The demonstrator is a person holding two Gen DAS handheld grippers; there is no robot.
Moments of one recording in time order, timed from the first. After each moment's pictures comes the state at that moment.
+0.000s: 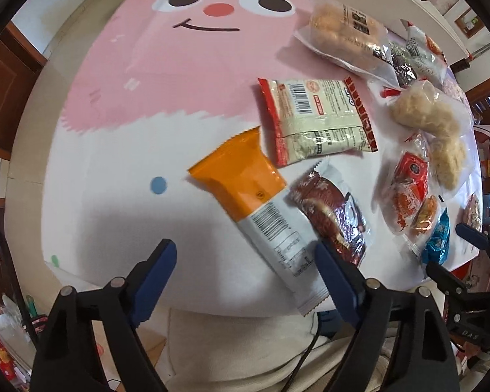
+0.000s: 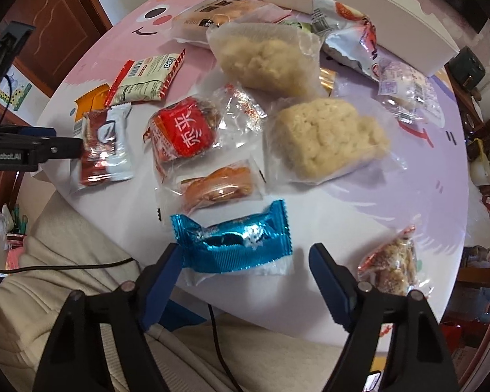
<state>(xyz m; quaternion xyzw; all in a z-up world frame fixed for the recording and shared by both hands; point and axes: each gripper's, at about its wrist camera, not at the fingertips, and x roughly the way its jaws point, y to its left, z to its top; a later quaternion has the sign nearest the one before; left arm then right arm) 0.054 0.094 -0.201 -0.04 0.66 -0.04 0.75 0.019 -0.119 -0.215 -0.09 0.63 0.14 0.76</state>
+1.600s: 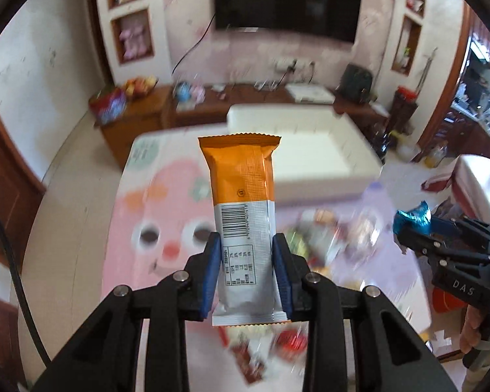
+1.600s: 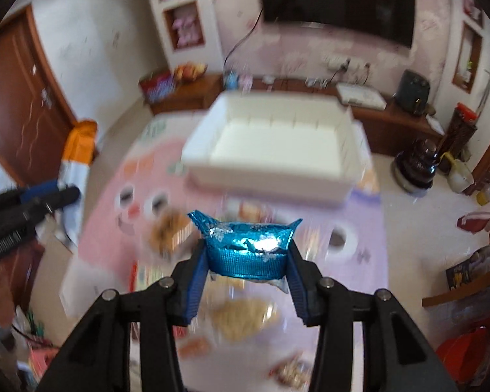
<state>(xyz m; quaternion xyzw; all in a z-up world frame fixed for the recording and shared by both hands) 0.147 -0.008 0.028 0.04 0.43 -0.11 0.89 0.132 -0.198 -0.030 0.03 0.45 0.07 0.89</state>
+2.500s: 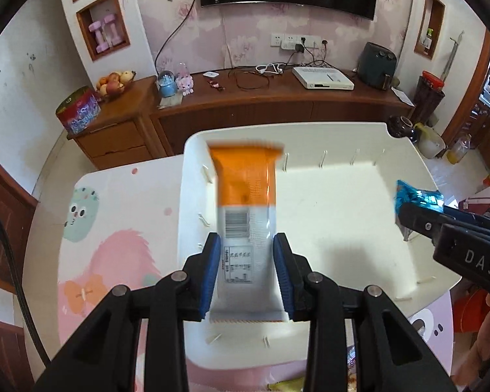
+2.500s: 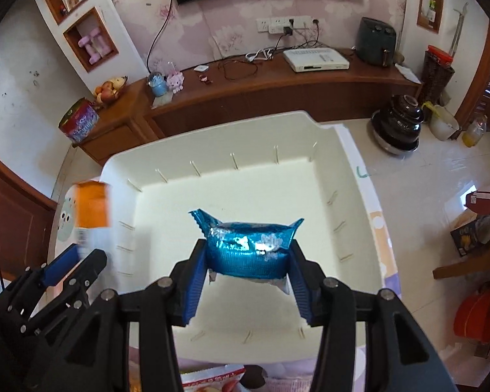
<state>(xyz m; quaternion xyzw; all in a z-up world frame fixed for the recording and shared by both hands) 0.407 -0.110 -0.090 0.07 0.48 -0.09 0.87 0.381 -0.259 -0.117 0.13 0.52 -0.04 0.84</state>
